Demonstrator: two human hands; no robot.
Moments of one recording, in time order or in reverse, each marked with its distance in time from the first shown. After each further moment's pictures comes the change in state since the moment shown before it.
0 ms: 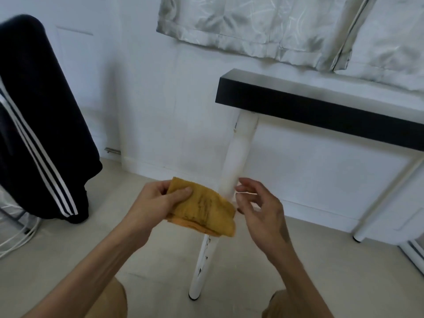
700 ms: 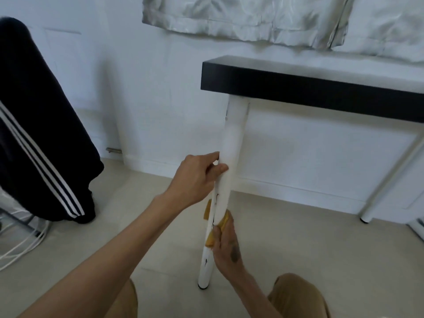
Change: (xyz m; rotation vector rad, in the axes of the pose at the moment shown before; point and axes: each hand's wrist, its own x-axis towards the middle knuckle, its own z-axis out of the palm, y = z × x) left_hand 0.066 -0.003 0.050 0.745 -0.085 0.599; right_hand -0.046 0.129 0.105 0.037 -0.044 0.129
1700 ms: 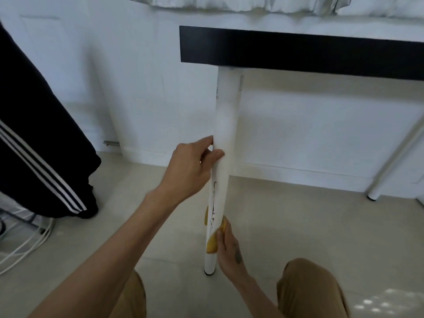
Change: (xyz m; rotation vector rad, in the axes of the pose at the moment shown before) left_hand -0.002 0.002 0.006 0.028 0.077 0.020; right_hand -0.018 0.059 0.017 0.002 -0.099 0.222
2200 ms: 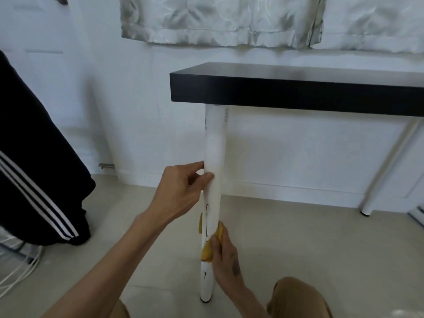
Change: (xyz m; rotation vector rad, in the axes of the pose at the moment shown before) left_hand -0.001 0.006 -0.010 -0.090 -0.006 -0.056; right_hand 0.001 -0.050 -0.023 0.022 0.164 -0.264
